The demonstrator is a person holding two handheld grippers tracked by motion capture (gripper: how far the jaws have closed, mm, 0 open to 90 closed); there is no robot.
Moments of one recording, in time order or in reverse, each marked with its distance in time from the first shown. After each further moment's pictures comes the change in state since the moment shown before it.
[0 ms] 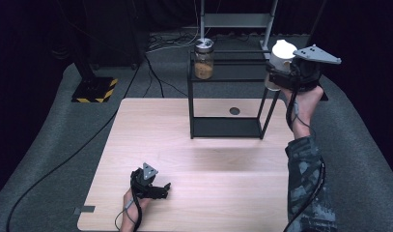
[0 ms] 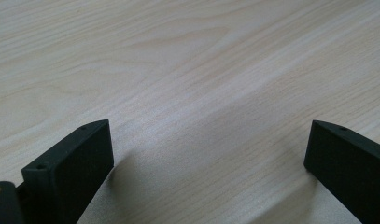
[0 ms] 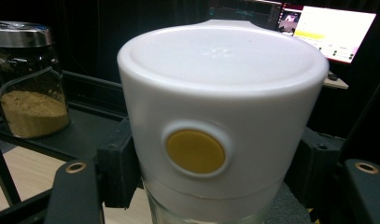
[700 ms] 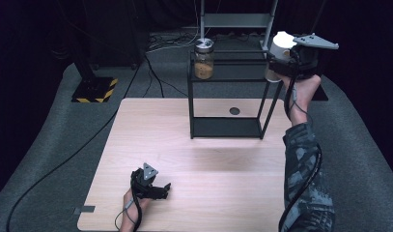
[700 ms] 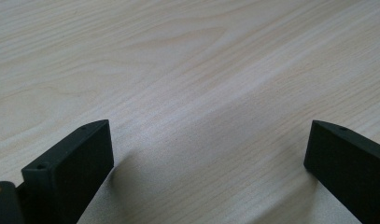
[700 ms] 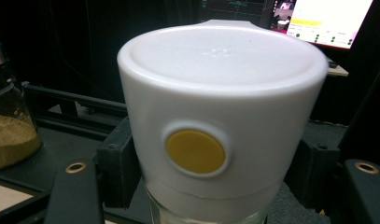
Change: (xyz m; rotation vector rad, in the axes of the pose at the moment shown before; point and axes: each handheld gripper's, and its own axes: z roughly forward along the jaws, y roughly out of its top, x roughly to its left) left arm 0.000 0.000 0.000 -0.001 -0.006 0.008; right arm -0.014 0.016 0.031 0.029 -0.017 0.057
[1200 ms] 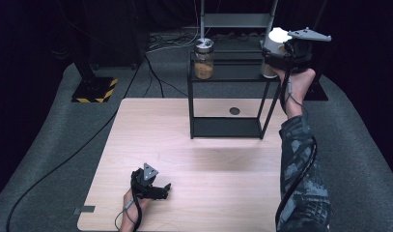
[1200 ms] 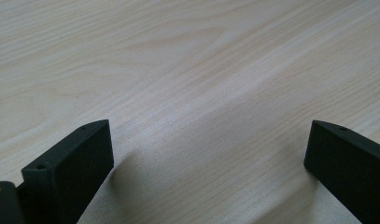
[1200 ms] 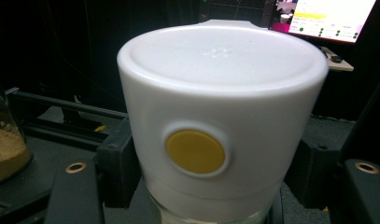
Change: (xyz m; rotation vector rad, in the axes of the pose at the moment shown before) left arm -0.001 0.000 0.000 -0.002 -0.001 0.007; right arm 0.002 0.011 0.022 0.025 0.002 0.011
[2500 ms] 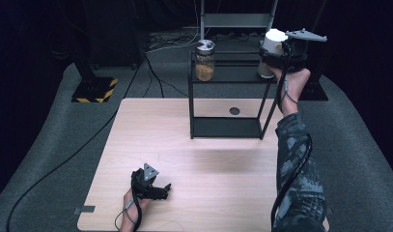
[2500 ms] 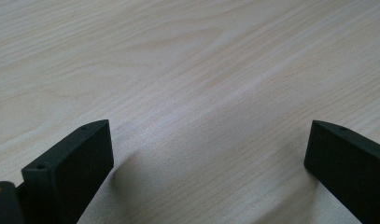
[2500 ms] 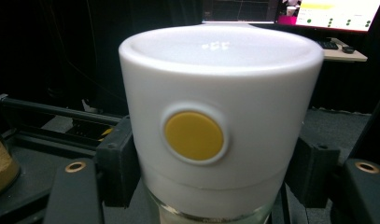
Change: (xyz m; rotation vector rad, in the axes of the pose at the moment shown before) left arm -0.001 0.000 0.000 -0.002 -0.001 0.008; right arm -0.007 -0.007 0.017 0.001 0.024 0.050
